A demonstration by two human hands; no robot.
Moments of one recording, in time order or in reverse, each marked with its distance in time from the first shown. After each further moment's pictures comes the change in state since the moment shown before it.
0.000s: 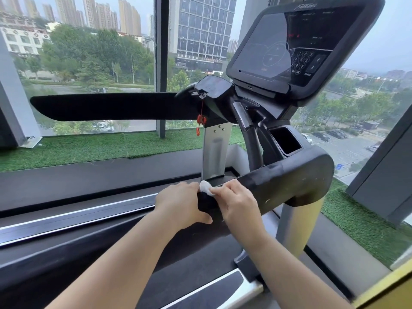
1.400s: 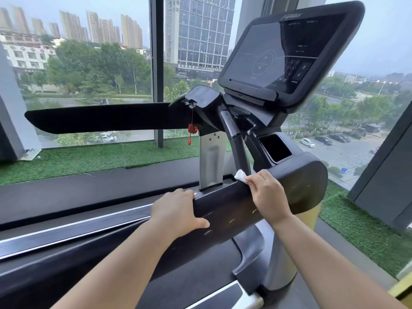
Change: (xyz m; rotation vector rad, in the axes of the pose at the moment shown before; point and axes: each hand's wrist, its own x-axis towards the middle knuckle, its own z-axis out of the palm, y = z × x) left_hand 0.013 0.030 0.002 -0.020 0.010 -0.012; right_hand 0.024 0.116 -0.045 -0.223 0.017 0.055
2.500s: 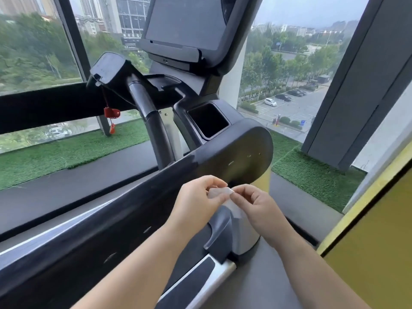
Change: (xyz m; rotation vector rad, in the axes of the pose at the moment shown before) left_hand 0.059 0.173 0.059 -0.774 0.051 0.338; right_hand -0.071 0.065 -0.088 0.844 -0.283 0.845
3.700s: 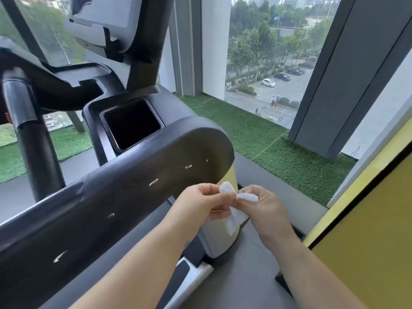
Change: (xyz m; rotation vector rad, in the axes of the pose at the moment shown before) left_hand 0.109 0.051 0.159 -0.719 -0.259 -0.458; right_hand 0.061 0.078 -0.161 0.251 0.184 0.180
